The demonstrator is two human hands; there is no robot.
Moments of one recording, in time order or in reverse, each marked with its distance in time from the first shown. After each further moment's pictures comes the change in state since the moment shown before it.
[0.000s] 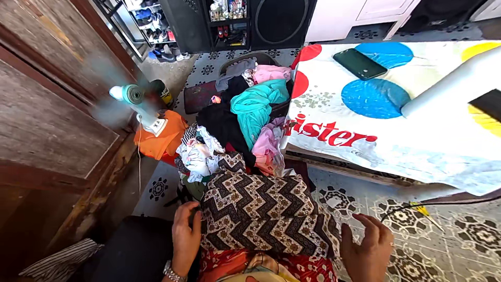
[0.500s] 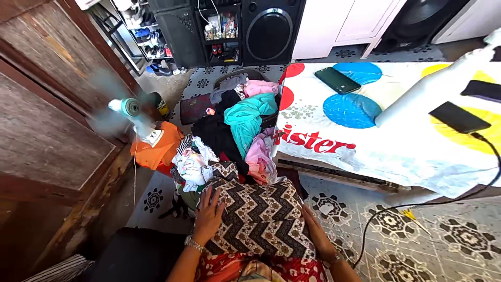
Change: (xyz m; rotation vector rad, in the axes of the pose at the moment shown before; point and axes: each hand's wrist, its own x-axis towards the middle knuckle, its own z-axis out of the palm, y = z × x) left_hand 0.045 -0.003 0.076 0.077 -0.437 -0.095; right_hand 0.025 0.010 0.066 0.693 -0.524 0.608
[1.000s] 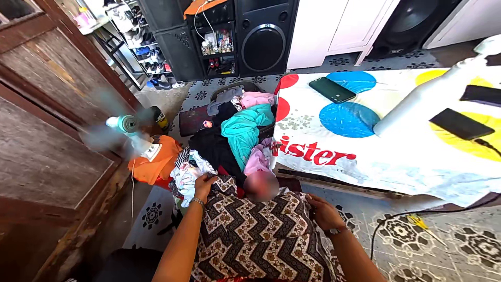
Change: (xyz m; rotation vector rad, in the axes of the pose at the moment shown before) left_hand 0.165 -0.006 -0.019 -0.606 0.165 -0.252; right_hand 0.106 -0.026 -0.029 0.383 0.214 0.077
